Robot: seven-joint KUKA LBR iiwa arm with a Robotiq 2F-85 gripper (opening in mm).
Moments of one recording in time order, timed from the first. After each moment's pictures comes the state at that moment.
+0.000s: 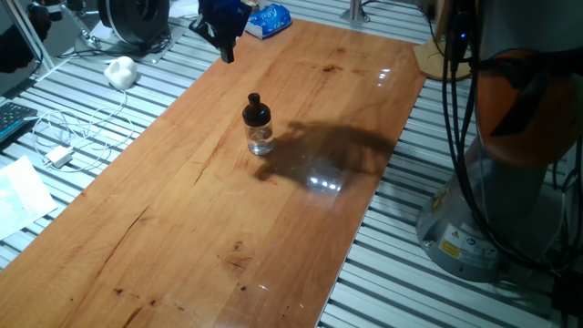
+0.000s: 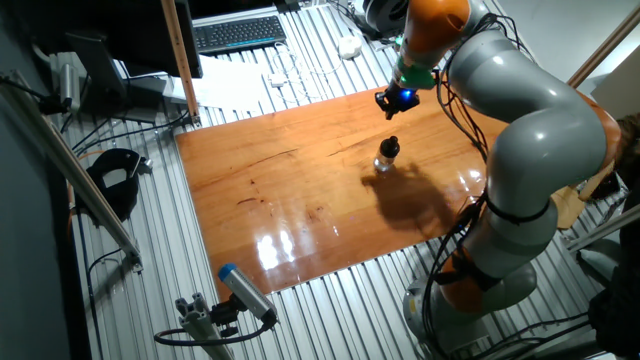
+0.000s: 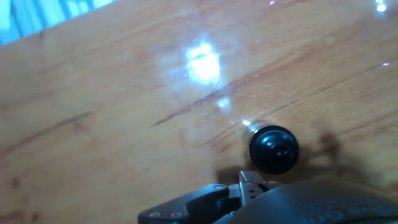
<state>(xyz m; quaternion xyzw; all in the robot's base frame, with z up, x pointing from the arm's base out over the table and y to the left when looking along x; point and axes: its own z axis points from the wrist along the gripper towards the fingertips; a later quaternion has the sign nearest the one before) 0.523 0.007 0.289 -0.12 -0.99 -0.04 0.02</state>
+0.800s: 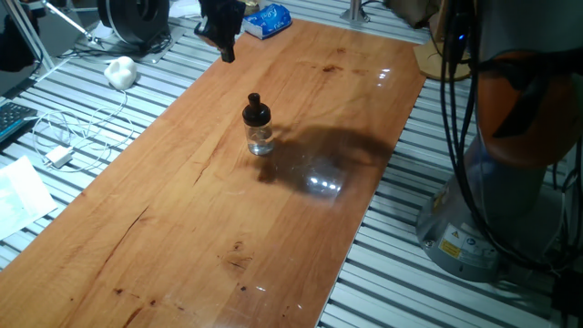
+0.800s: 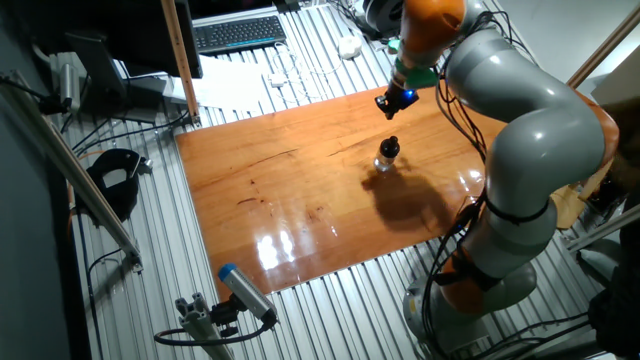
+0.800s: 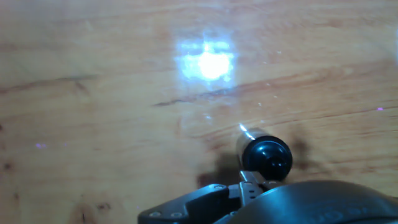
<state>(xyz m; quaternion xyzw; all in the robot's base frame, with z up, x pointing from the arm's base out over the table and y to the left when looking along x) 0.523 0.008 0.289 -0.01 -1.00 -0.01 0.02</state>
